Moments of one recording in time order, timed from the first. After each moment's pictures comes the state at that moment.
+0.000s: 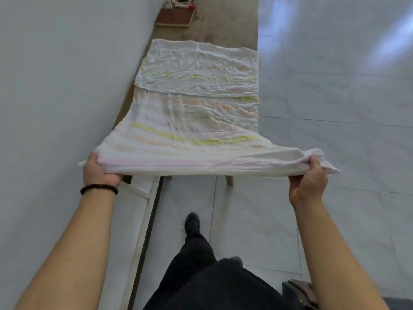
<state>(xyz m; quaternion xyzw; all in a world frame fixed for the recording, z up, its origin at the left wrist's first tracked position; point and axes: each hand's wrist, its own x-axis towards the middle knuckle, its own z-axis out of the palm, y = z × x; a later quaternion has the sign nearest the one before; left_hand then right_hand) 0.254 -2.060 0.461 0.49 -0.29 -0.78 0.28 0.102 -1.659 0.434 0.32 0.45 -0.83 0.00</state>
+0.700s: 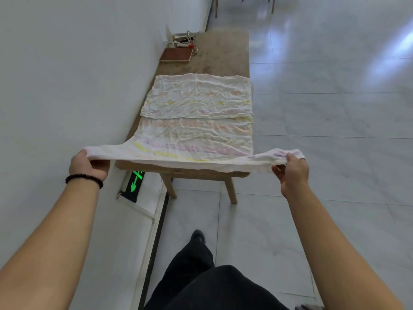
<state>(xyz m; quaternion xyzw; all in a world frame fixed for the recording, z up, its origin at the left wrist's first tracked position) 0.236 -2.096 0.515 0.45 -0.27 -0.78 0.34 0.071 -1.667 0.451 0.29 0.53 -0.80 0.08</state>
